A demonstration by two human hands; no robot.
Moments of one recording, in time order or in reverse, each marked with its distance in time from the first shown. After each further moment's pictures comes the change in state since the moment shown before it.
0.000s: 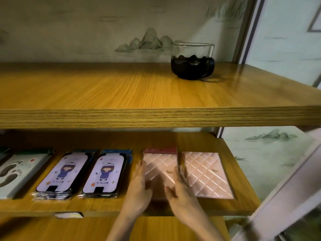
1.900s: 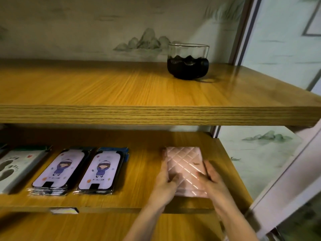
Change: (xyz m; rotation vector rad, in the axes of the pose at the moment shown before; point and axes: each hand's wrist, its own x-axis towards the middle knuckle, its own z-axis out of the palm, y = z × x) left_hand 0.002 0.038 0.055 -0.500 -0.149 0.058; right_hand 0.010 0.056 -0.060 0.637 0.183 0.129
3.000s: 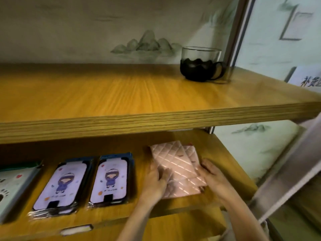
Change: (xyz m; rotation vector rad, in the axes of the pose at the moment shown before) left_hand 0.005 0.003 -0.075 0.320 -0.040 -0.074; right_hand -0.002 -0.006 0.038 -0.230 0.158 0.033
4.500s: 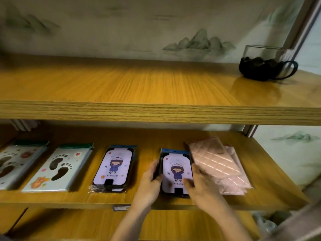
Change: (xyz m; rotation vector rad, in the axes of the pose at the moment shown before) left_hand -0.046 -0.034 -0.095 -0.239 0.144 -0.029; right_hand -0.058 -0.043 0.128 -0.757 -0.166 -0.212
